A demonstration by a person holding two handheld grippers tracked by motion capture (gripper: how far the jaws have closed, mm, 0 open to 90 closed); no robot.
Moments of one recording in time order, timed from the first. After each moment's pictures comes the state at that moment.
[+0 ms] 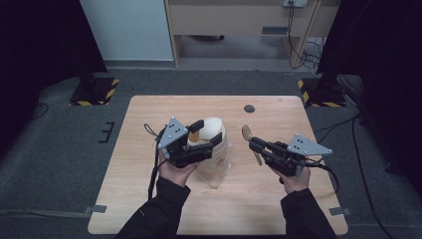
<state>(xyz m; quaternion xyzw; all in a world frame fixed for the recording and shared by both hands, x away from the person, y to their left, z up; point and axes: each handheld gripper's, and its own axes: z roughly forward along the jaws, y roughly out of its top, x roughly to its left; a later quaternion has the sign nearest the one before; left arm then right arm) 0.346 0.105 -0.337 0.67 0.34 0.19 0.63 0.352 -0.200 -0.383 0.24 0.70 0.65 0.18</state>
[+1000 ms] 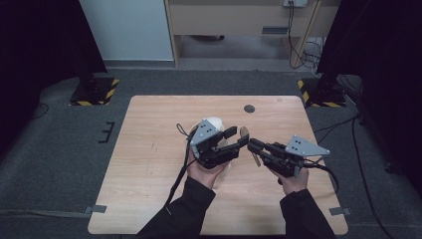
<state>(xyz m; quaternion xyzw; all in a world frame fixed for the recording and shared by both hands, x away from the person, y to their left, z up) 0.352 0.045 -0.348 0.68 0.34 0.13 0.63 0.351 -0.197 -0.385 0.24 0.70 0.65 0.18</state>
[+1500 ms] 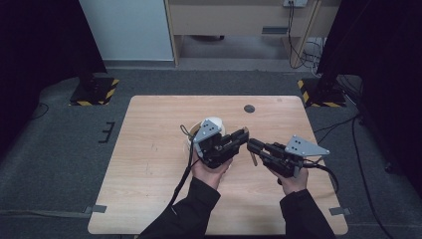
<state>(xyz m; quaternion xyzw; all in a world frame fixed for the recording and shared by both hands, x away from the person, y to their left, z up) 0.355 0.039 -0.350 0.67 0.37 0.09 0.64 0.351 -0.196 -0.385 0.24 0.70 0.65 0.18</state>
